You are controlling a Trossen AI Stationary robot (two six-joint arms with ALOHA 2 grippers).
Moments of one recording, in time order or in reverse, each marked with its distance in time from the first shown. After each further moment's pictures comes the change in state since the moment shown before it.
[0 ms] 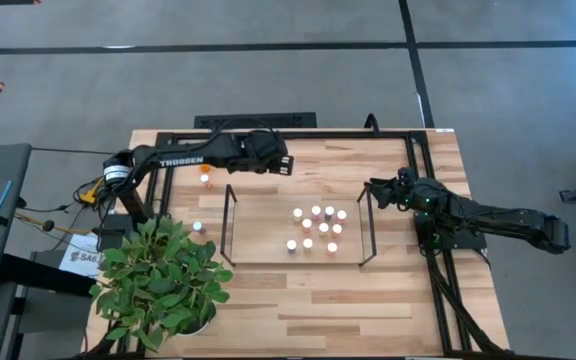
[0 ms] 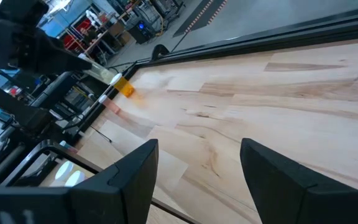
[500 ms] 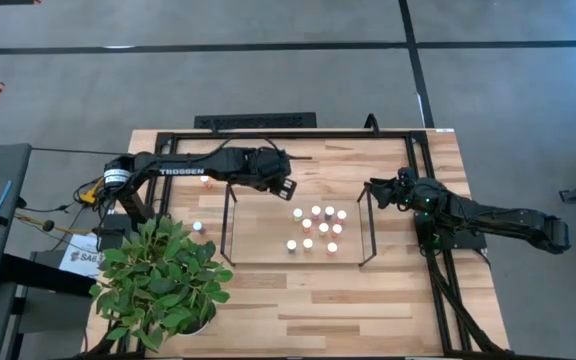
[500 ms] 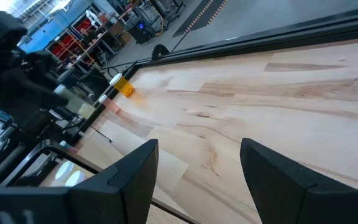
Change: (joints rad) left arm -0.110 0.000 0.000 -0.045 0.088 0.119; right arm 0.000 0.000 0.000 0.000 0.000 0.000
